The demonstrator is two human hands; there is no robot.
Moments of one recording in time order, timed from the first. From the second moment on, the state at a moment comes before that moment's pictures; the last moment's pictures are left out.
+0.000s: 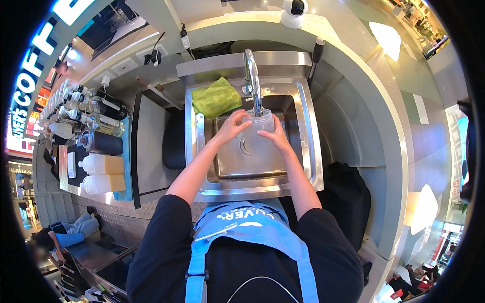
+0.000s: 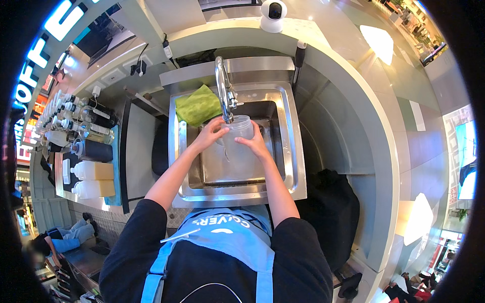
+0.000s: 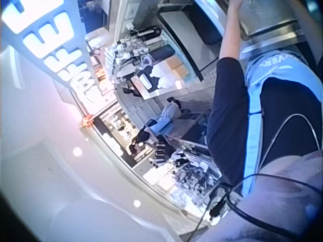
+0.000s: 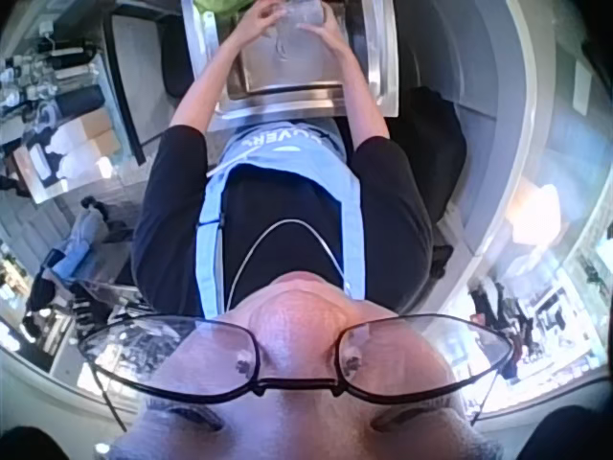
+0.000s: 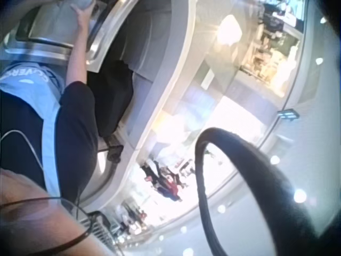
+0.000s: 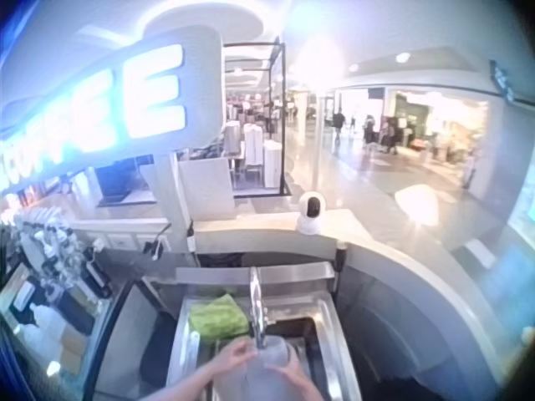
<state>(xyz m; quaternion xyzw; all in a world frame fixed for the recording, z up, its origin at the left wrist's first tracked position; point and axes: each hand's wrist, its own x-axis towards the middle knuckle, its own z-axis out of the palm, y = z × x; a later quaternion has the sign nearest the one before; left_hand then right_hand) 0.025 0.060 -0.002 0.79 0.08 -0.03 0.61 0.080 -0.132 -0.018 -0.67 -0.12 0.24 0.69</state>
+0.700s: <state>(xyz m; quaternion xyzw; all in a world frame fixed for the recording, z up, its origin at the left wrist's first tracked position) 0.063 0.013 0.021 0.71 0.25 -0.11 0.65 0.019 -0.105 -0.004 -0.92 -0.25 -0.15 0.27</state>
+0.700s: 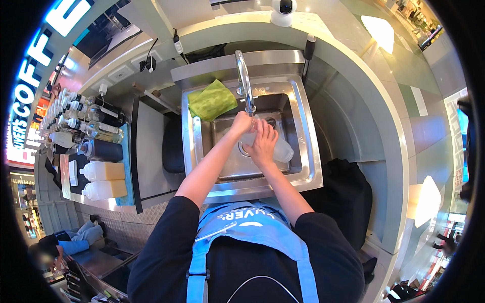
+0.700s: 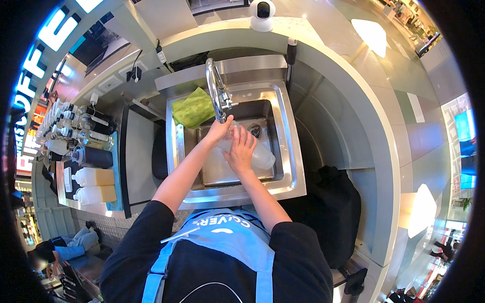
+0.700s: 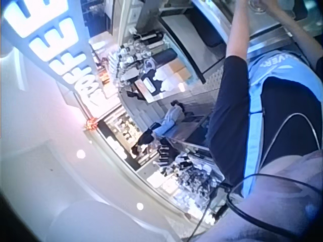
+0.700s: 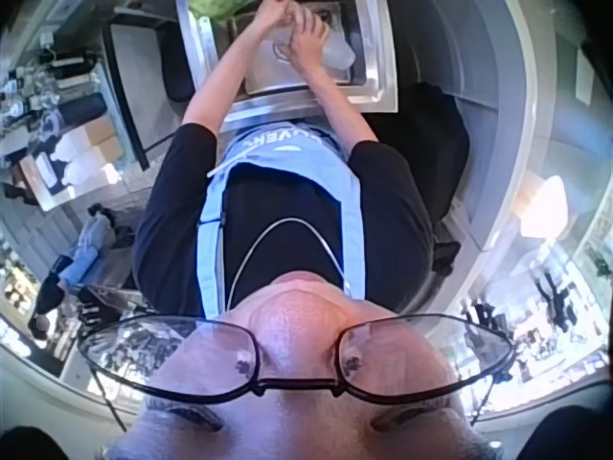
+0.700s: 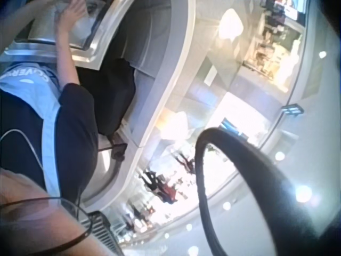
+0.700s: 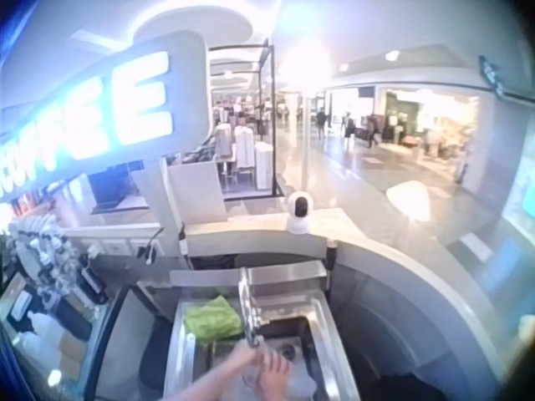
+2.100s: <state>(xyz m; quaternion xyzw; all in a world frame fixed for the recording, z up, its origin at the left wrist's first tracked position) 0.034 0.031 0.016 0.81 0.08 -0.03 0.58 0.029 -0.119 -0.012 -0.92 -0.25 -0.08 0.31</state>
